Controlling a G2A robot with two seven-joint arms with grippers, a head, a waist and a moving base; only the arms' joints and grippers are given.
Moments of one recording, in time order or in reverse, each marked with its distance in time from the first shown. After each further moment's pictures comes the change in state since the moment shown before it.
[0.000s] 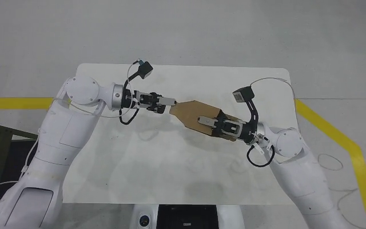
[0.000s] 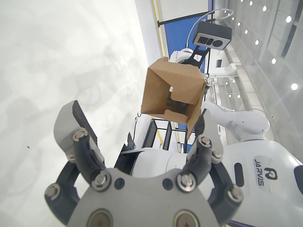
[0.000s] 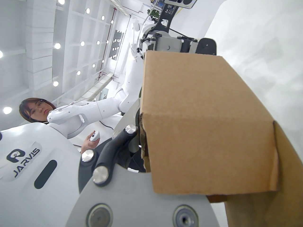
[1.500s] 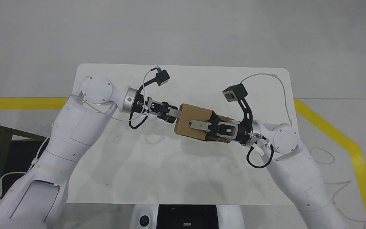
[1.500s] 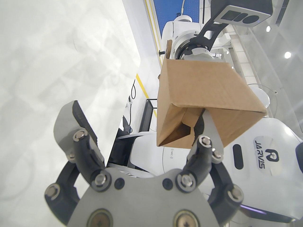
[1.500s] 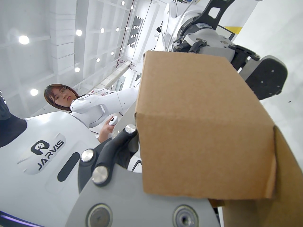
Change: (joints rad) left arm -0.073 -0.036 0.137 0.045 -0.097 -0.079 -0.085; right arm 0.058 -0.016 -0.065 -0.021 0.116 0.017 0.066
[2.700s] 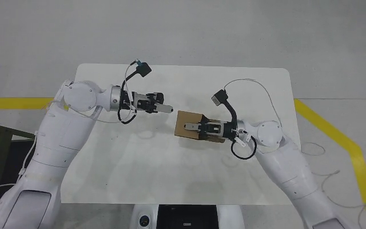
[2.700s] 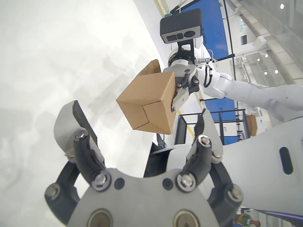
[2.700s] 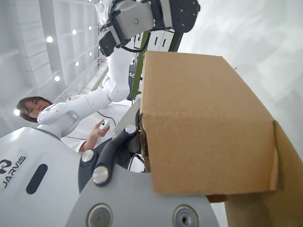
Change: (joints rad) left arm 0.110 0.056 -0.166 -0.068 0.228 -0.258 0.137; right arm 0.122 -0.034 -0.143 0.278 -0.126 0.028 -0.001
